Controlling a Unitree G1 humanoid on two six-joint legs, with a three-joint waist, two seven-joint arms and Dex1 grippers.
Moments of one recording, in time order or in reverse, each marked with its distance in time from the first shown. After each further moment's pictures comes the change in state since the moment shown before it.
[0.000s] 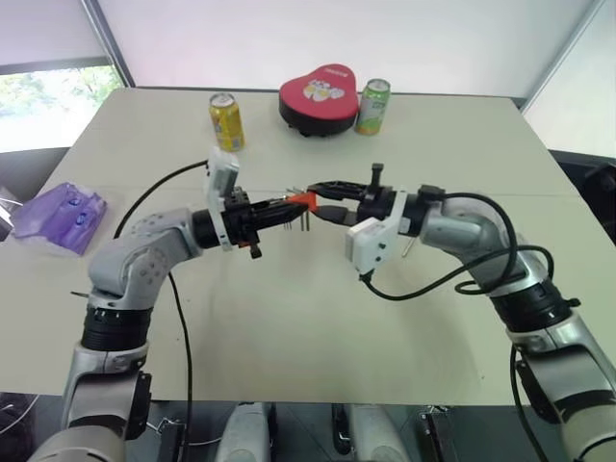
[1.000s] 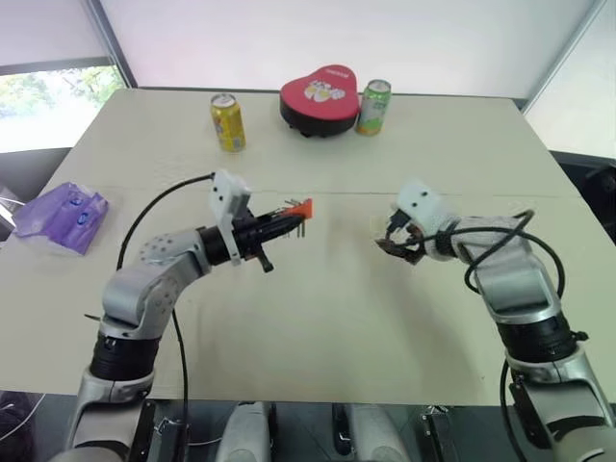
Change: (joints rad) left arm 0.159 -0.048 -0.038 -0.144 0.147 -0.114 0.161; right arm 0.101 0.090 -0.157 -0.255 0.160 1.832 0.107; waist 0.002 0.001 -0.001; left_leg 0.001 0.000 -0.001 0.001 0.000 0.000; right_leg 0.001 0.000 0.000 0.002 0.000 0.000
